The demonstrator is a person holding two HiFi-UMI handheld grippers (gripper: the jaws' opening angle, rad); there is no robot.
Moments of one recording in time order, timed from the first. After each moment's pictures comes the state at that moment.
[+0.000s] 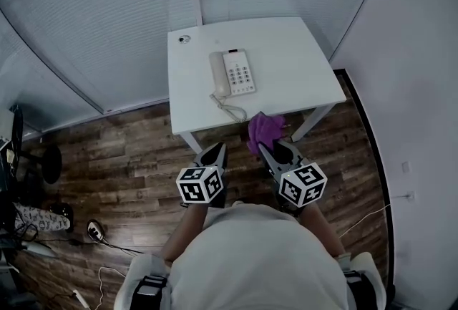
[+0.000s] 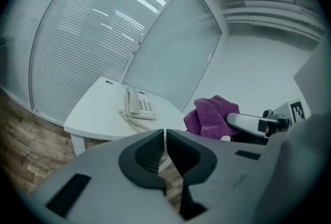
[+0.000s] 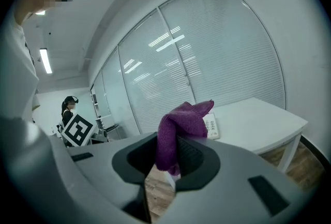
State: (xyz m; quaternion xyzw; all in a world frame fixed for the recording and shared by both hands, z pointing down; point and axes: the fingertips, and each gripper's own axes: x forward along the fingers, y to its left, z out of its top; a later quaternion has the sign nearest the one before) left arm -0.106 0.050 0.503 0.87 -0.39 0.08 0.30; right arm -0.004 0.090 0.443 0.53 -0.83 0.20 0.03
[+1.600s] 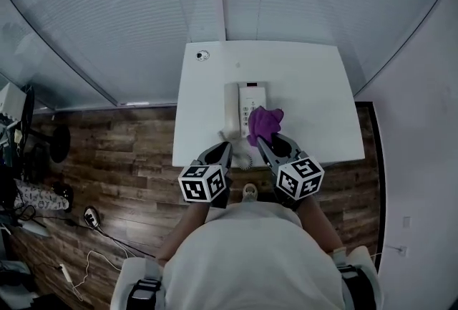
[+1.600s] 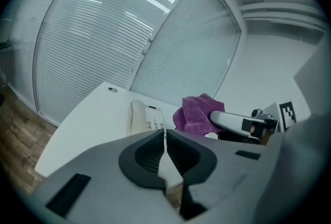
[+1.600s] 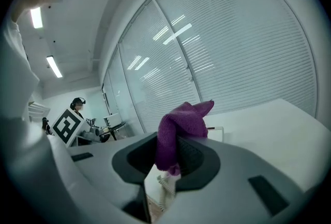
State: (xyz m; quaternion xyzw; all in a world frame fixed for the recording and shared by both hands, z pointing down) left arm -0.061 -0.126 0.501 0.83 -0.45 0.08 0.32; right arm 0.033 -0.128 0.455 0.45 -0.87 0.21 0.04
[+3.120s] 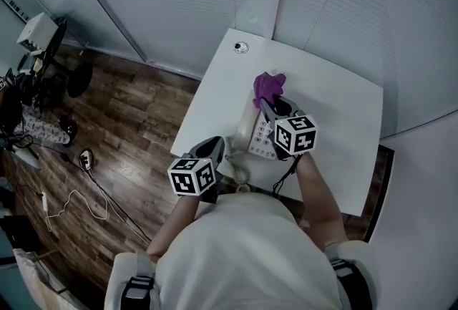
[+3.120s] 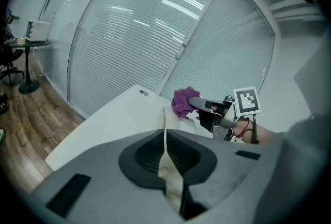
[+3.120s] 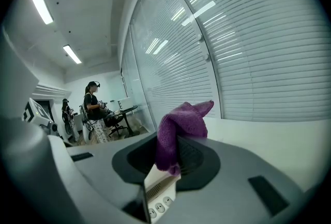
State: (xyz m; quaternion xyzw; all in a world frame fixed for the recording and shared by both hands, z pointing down) left arm -0.108 -0.183 0.532 0.72 -0.59 0.05 0.36; right arm -0.015 -0.329 0.507 0.32 -0.92 0.18 0.13
